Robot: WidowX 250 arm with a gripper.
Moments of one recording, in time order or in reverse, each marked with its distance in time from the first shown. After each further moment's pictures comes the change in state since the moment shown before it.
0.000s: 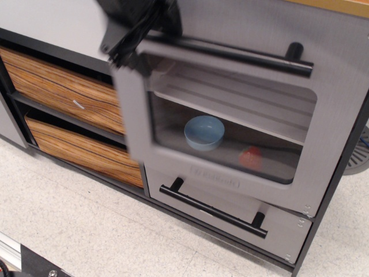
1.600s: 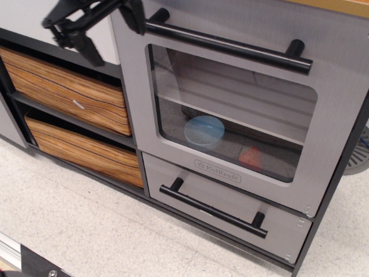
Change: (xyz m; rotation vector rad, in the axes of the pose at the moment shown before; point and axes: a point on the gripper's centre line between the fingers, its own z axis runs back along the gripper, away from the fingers) arm 0.022 0.006 0.030 0.084 0.068 -0.145
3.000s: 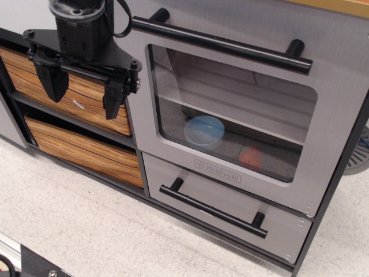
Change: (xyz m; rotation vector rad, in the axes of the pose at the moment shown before) arm -0.028 0.062 -0.002 0.384 -0.035 -0.981
